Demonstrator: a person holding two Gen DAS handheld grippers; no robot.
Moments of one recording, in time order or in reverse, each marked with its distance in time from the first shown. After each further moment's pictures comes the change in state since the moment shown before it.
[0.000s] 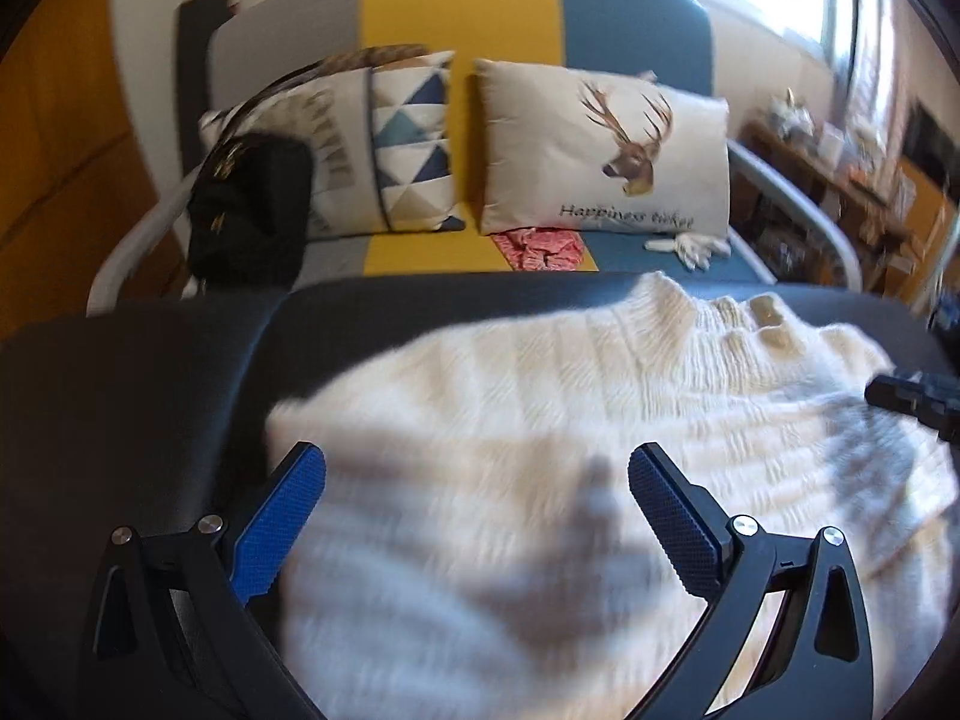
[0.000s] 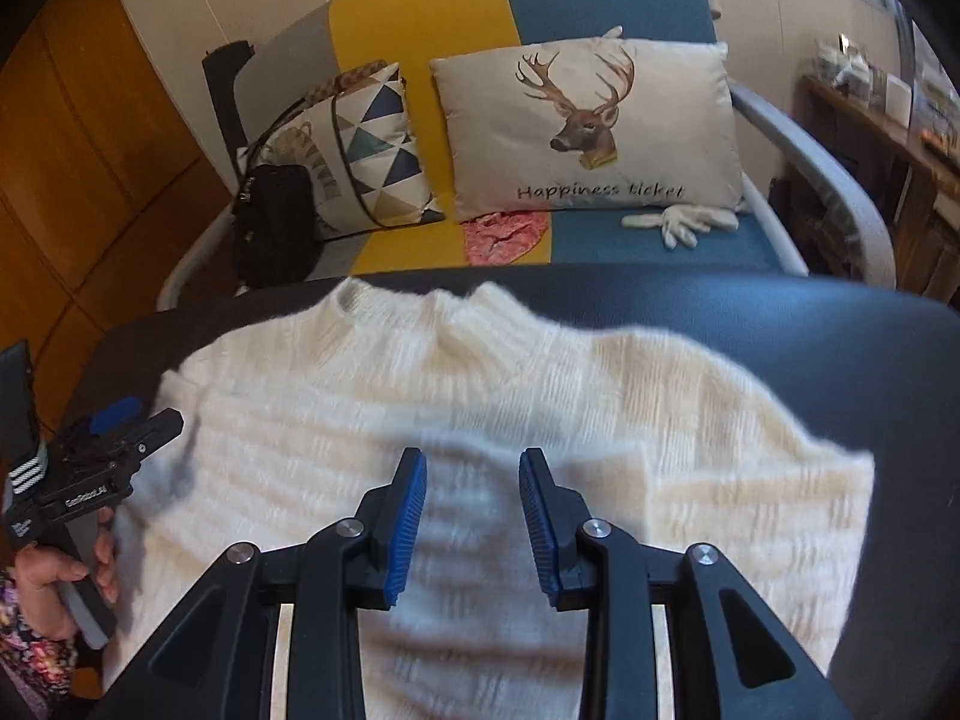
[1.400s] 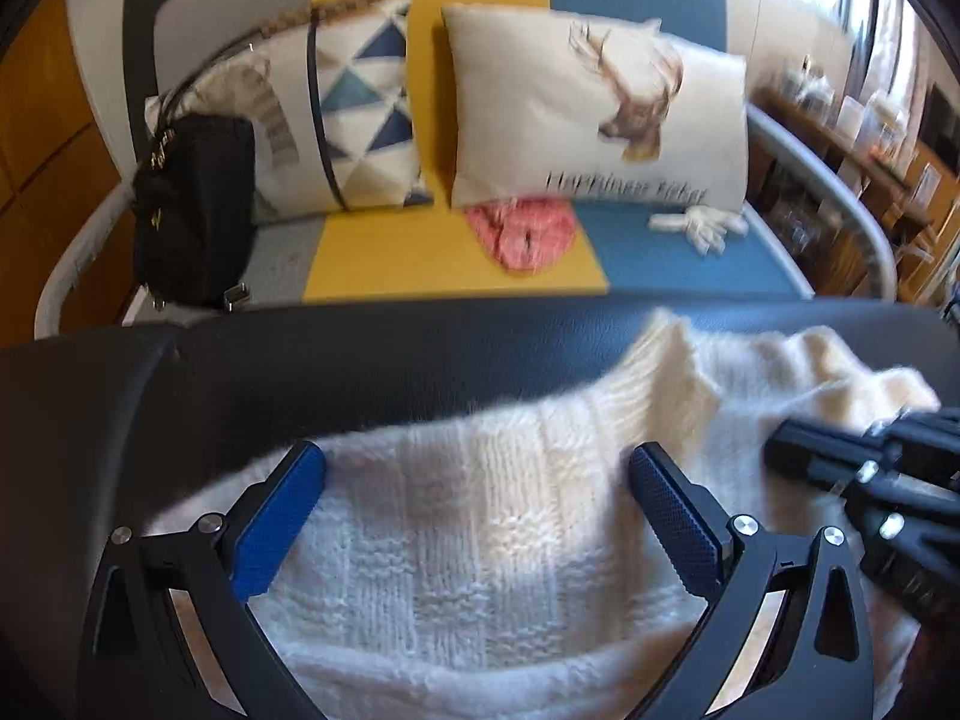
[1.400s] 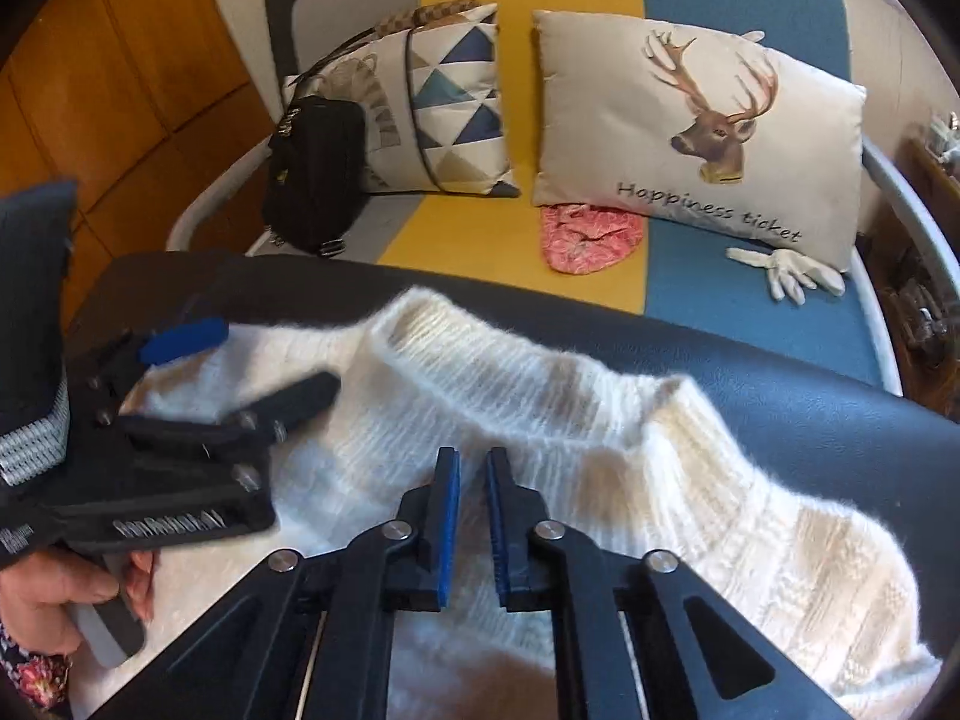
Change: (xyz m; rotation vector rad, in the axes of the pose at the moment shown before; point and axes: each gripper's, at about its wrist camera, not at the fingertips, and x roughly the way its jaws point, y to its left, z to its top) left arm 0.083 -0.031 0.045 -0.033 0.086 -0.008; right arm 0.095 0.050 0.041 -0.174 0.074 0.037
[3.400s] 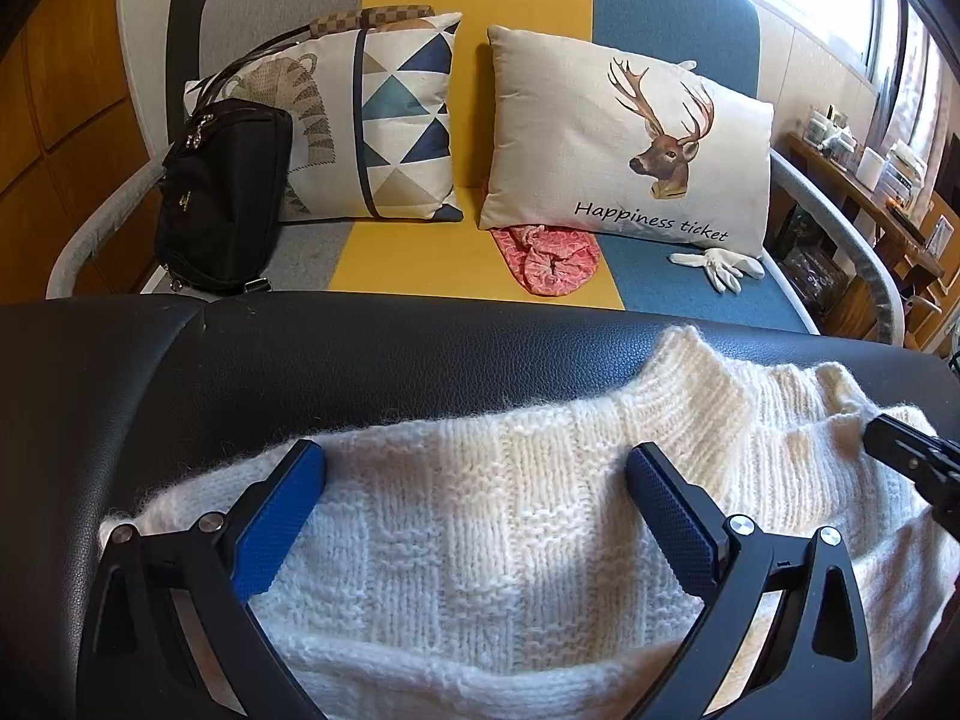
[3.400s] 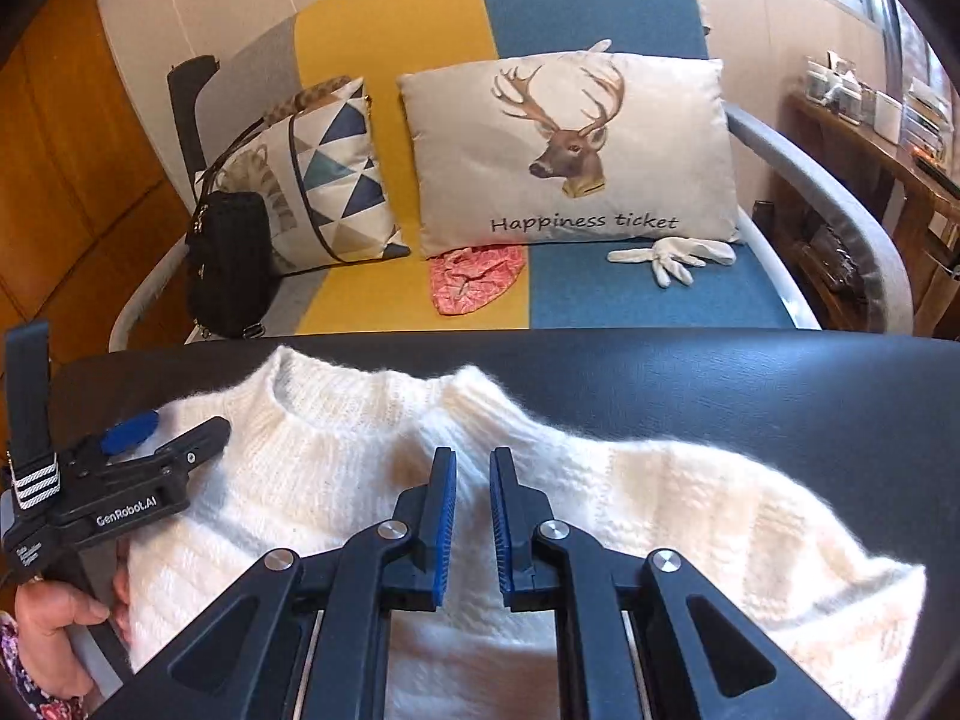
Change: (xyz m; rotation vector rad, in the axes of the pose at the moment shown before) left arm -0.001 0.018 -0.015 -0.100 -0.059 0.010; right arm -0.035 -0.049 -0.021 0.187 -0.139 -0.111
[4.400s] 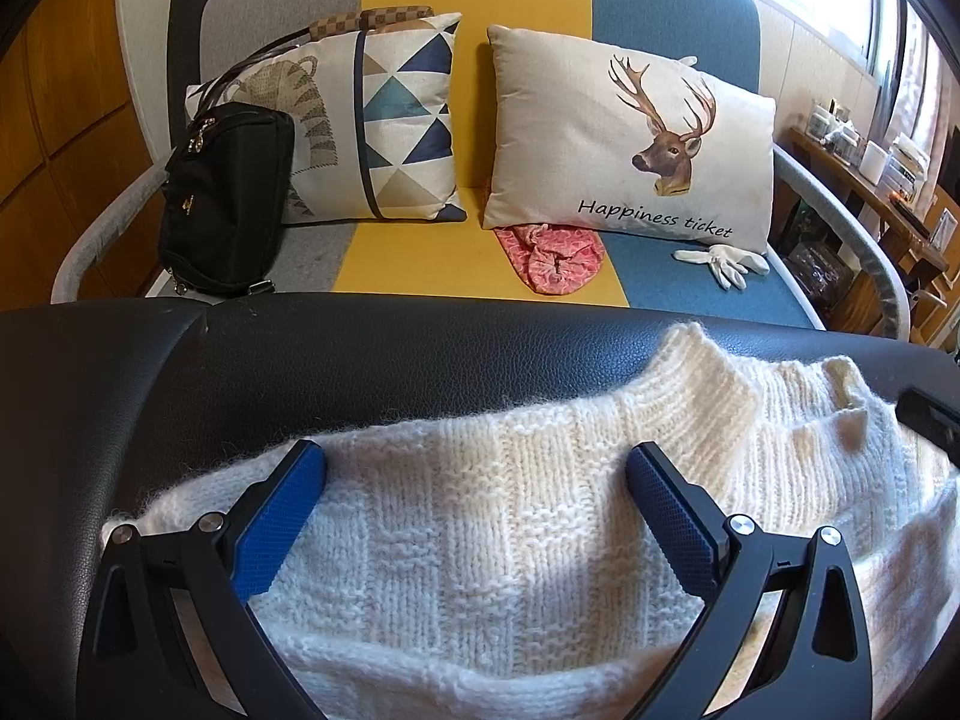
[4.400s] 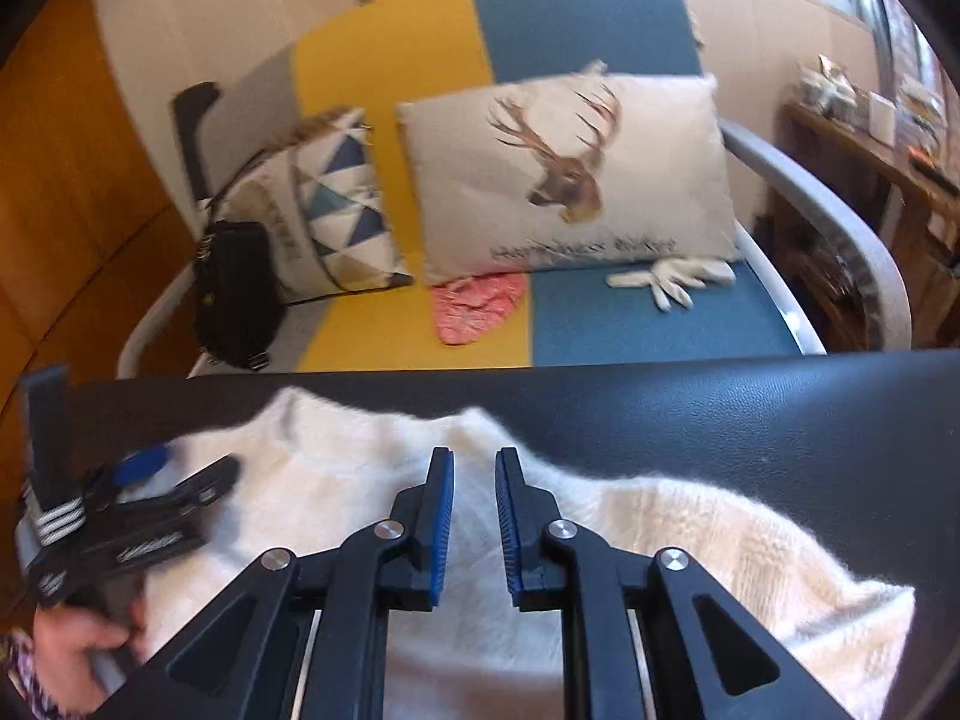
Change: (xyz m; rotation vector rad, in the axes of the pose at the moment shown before) left arm 0.002 -0.001 -0.001 0.010 -0.002 0.018; right arm -0.022 -0.001 0.002 -0.006 -0.051 0.041
